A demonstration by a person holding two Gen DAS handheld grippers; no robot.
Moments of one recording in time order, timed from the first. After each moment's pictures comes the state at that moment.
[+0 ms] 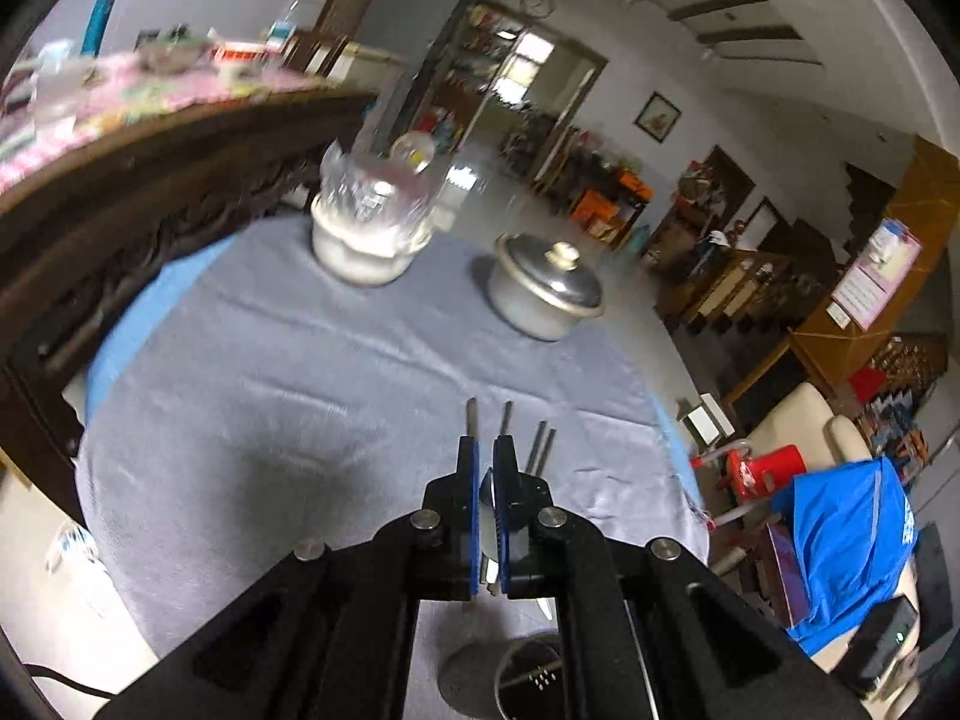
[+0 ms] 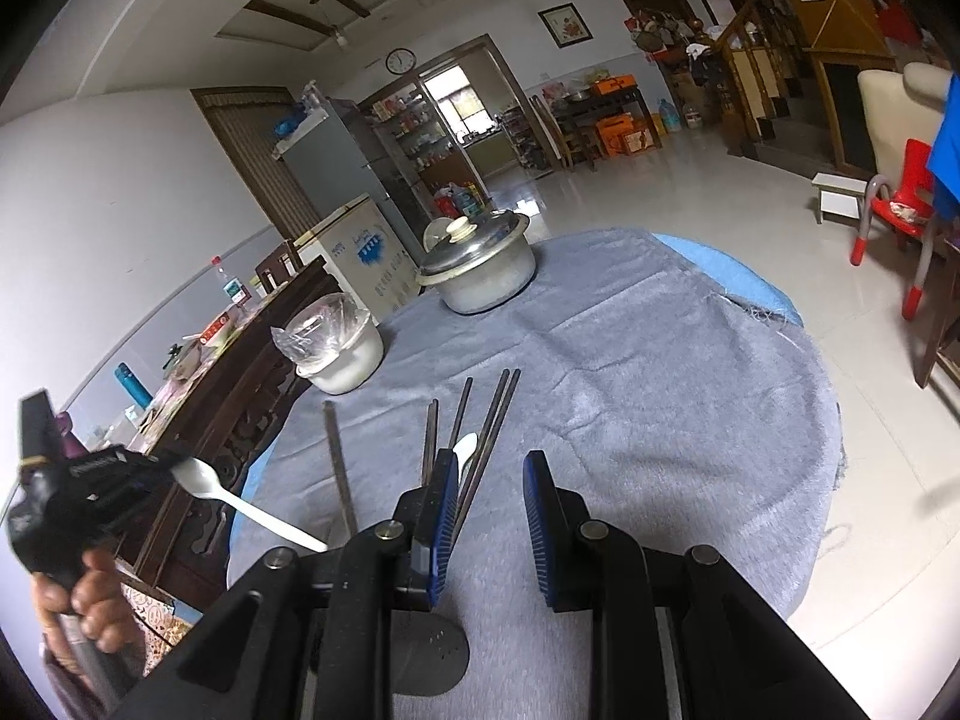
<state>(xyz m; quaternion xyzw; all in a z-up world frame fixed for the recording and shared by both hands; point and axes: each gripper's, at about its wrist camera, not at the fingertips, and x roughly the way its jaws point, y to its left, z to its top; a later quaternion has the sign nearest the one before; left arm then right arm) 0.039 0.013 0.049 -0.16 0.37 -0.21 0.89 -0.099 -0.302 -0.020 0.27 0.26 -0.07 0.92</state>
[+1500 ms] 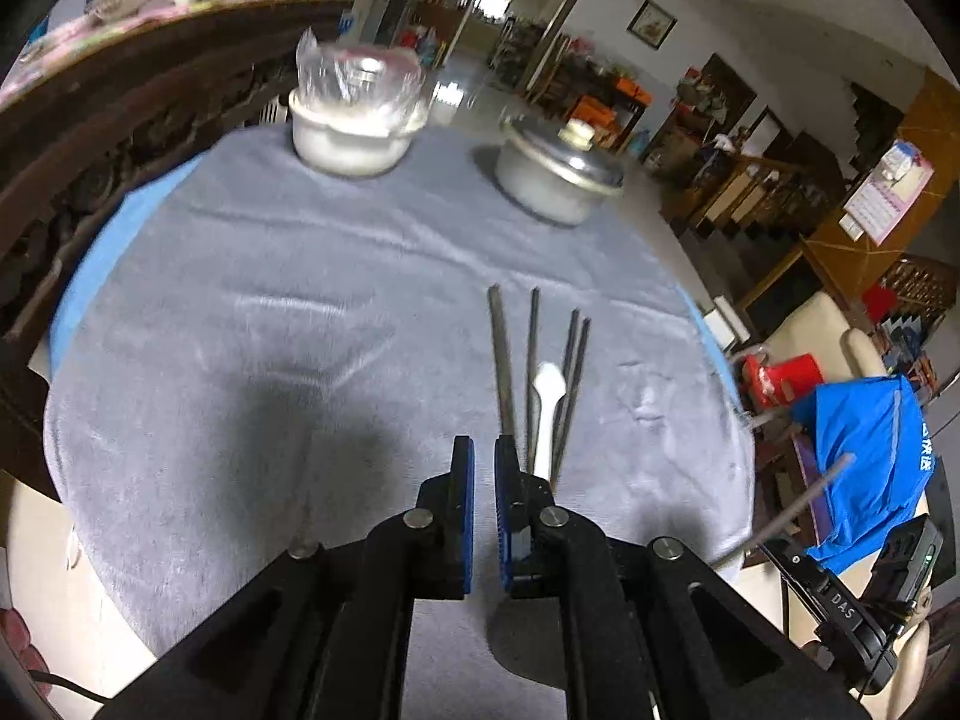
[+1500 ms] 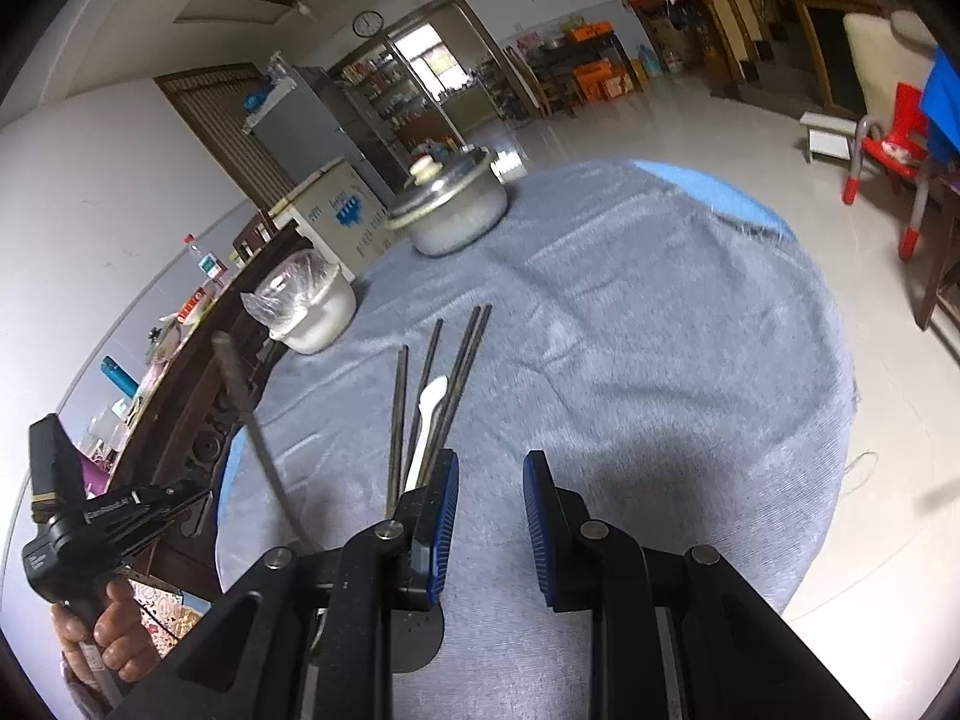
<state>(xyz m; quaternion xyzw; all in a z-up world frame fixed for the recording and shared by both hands) 0.075 -0.012 -0.037 -0.10 0.48 -0.23 0.84 -0.076 -0.314 -0.078 0.31 0.33 -0.07 0.89</state>
